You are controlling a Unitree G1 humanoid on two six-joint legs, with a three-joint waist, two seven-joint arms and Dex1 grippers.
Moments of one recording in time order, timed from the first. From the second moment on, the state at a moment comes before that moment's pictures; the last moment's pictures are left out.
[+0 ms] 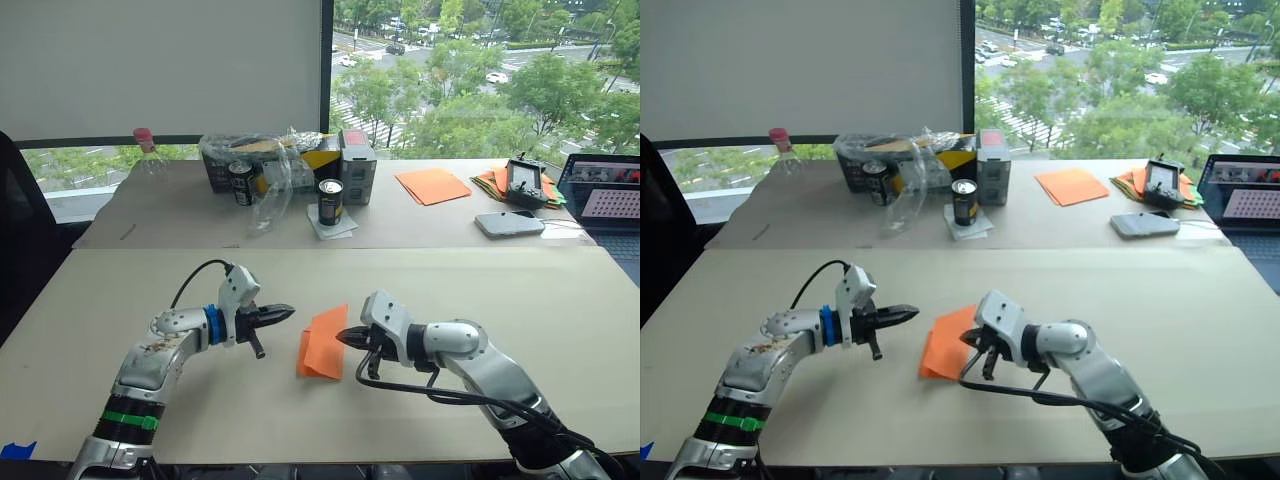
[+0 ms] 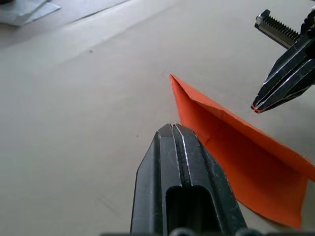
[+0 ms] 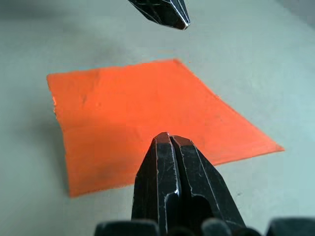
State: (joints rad) left arm -0.43 0.52 -0.04 0.01 -0.36 0.55 -0.98; right arm -0.34 -0.55 0.29 -0.36 0.16 0.58 0.83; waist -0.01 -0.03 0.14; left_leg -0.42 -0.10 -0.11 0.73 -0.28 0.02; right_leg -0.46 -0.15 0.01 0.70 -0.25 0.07
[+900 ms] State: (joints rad) left arm -1.16 0.36 -0.30 0.84 -0.38 1.25 -1.10; right arm -0.23 -0.62 0.24 -0.50 0.08 0.60 0.70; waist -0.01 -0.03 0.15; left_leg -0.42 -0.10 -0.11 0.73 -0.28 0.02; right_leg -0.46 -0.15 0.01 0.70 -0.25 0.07
